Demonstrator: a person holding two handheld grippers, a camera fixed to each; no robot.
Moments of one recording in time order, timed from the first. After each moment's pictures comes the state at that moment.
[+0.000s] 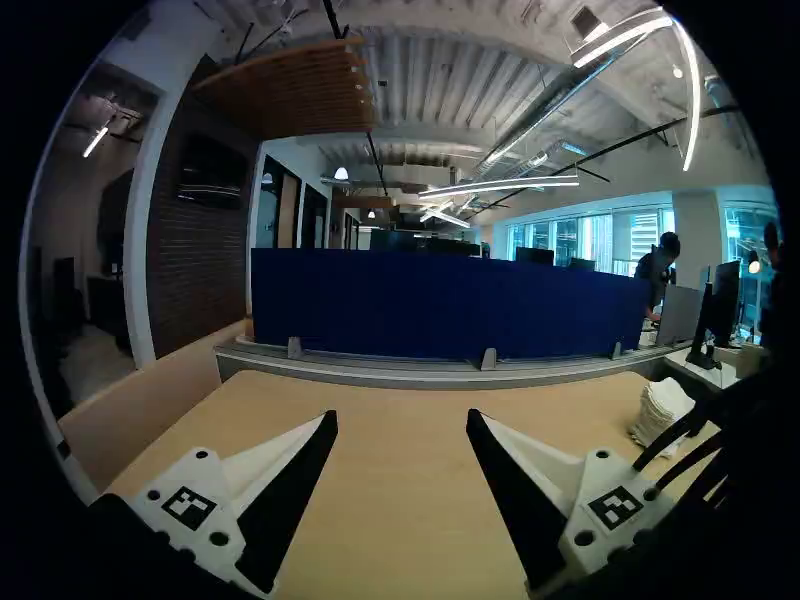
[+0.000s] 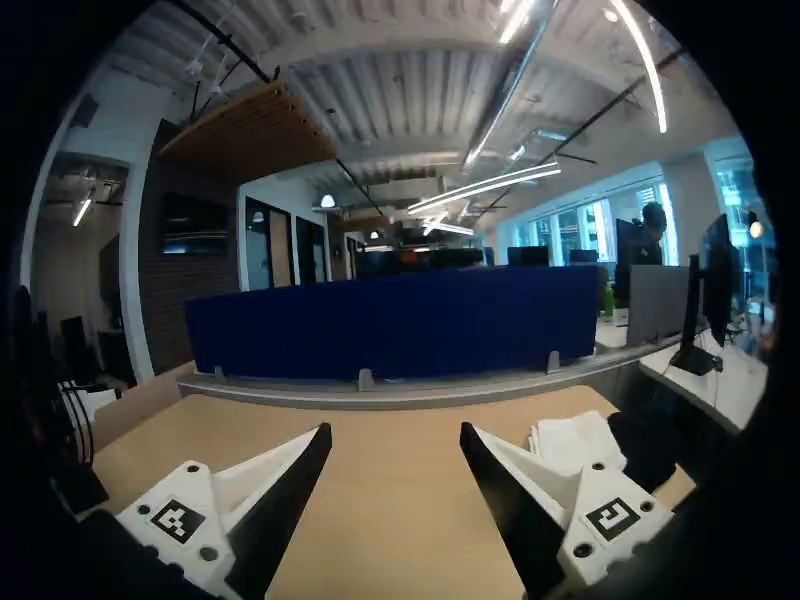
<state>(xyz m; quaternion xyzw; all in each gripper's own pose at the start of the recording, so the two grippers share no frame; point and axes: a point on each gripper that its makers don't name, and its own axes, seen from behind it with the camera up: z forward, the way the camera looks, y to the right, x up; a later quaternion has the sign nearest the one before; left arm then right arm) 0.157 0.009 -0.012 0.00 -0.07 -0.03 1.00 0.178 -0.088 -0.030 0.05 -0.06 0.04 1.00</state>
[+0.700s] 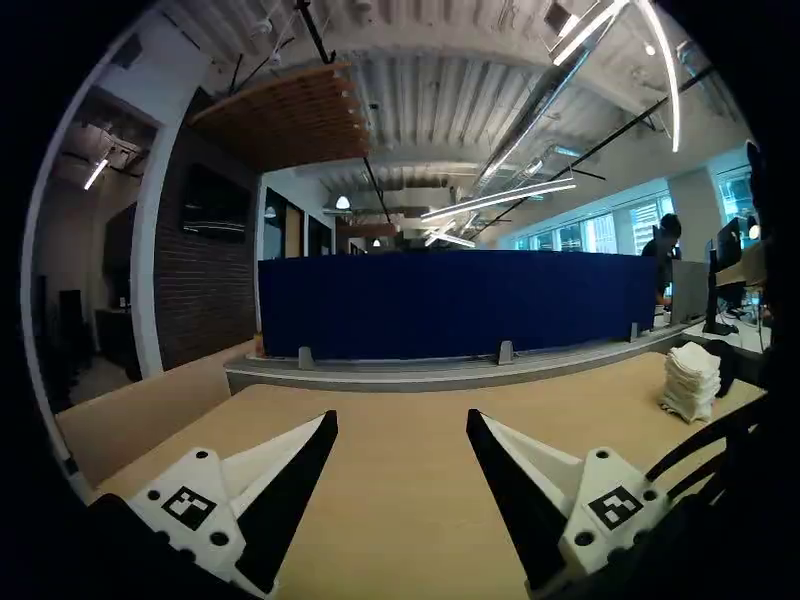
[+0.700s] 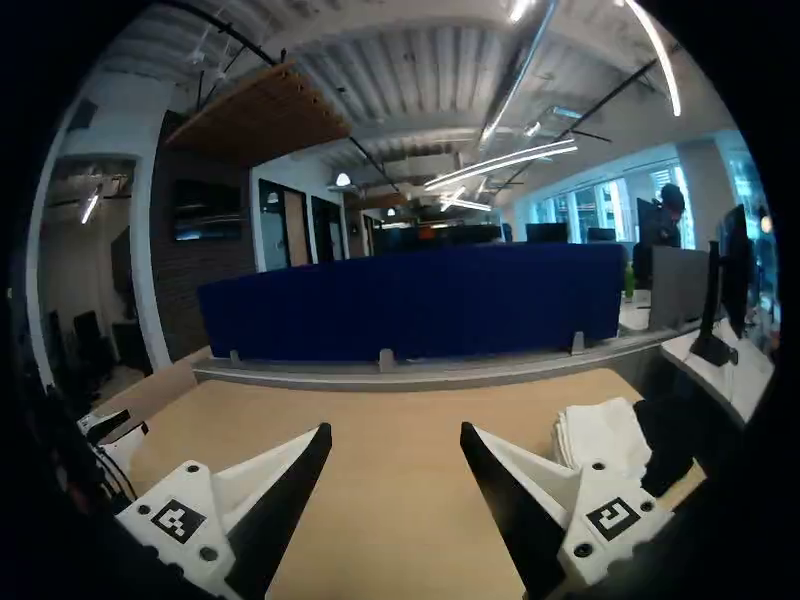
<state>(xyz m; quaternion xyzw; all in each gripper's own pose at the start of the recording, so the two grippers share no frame) 0.089 0.002 -0.008 0.02 -0.01 0.01 1.00 0.164 -0.110 -0.009 0.09 -0.10 0.04 0.99</state>
